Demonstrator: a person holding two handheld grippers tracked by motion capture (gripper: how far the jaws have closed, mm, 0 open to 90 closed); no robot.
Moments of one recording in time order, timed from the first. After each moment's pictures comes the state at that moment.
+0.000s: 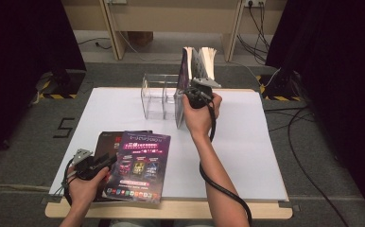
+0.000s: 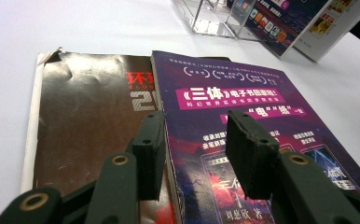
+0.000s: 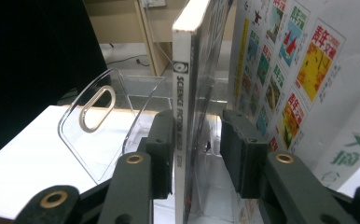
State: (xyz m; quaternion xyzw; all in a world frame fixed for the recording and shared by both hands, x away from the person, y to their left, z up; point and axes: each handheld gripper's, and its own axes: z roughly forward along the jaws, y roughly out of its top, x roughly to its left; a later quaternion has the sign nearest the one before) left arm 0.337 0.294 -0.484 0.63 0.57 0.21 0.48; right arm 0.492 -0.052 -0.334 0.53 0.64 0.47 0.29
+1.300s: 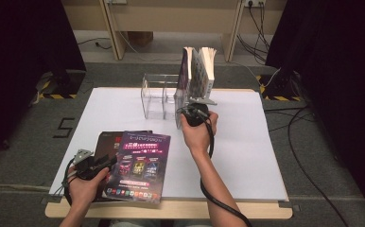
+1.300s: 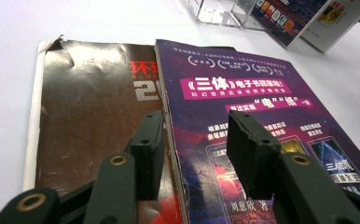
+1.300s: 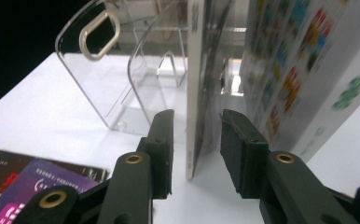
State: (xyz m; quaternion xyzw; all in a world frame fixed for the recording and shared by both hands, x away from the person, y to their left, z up) left arm 0.338 0.295 -0.486 0.64 0.58 0.20 0.46; right arm 0.471 -0.048 -0.386 0.54 0.68 0.43 0.23
